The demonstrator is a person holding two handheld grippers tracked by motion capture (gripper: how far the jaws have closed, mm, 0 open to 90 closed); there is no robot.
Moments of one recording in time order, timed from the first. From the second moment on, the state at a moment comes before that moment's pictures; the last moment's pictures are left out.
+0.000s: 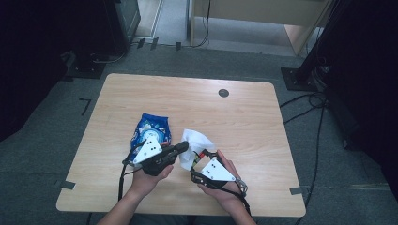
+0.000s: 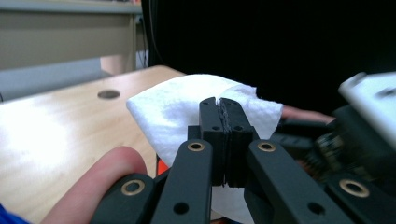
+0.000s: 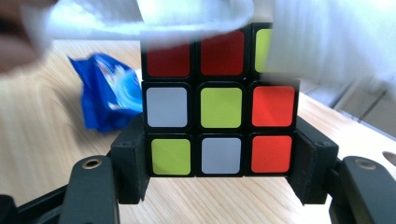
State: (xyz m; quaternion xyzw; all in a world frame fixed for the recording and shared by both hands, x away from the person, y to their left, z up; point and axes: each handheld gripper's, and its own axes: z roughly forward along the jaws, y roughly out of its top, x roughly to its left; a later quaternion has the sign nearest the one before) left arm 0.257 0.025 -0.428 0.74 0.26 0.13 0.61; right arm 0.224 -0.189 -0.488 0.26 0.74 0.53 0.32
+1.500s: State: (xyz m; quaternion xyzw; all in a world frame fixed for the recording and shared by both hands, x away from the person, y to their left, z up) left arm 0.295 0.003 -0.479 0.80 0.38 0.18 0.43; right arm 0.244 -0.257 -0.488 0.41 0.69 0.48 0.36
